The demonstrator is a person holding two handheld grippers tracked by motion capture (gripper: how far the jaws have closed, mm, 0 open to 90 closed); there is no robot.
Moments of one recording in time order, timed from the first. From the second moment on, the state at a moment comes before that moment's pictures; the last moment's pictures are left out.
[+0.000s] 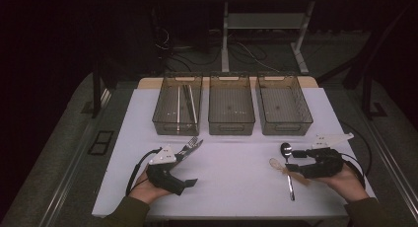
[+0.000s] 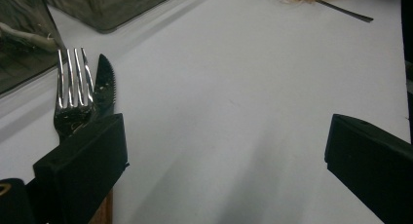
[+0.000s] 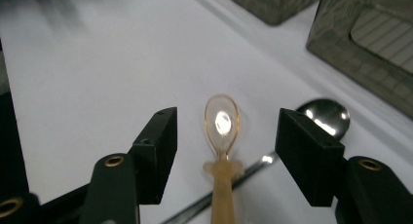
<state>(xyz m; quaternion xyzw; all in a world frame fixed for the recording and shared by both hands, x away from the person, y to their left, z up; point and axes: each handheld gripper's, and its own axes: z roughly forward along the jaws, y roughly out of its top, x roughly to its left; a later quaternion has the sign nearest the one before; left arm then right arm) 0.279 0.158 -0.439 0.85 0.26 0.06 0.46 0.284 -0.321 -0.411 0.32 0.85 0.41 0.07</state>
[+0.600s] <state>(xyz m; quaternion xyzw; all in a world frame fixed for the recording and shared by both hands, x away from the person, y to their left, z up) 0.283 0.159 -0.441 0.85 0.26 0.07 0.45 0.265 -0.344 -0.431 0.33 0.87 0.35 0.05</state>
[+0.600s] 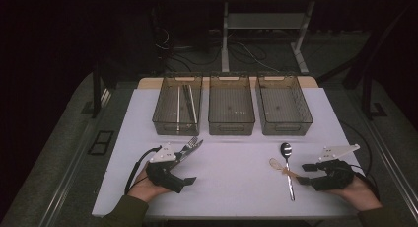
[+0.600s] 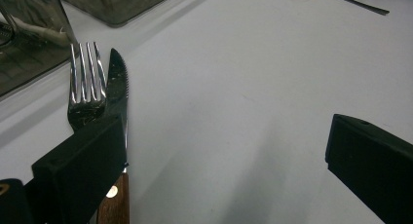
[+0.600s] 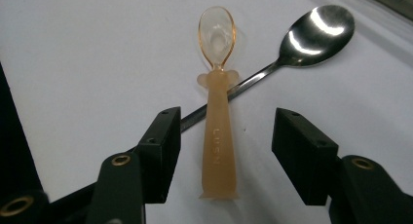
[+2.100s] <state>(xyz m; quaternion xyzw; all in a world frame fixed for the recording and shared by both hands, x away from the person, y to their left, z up) 0.281 0.156 -0.441 0.85 0.26 0.07 0.45 0.262 -0.331 -0.438 0.29 0.91 0.28 0.07</state>
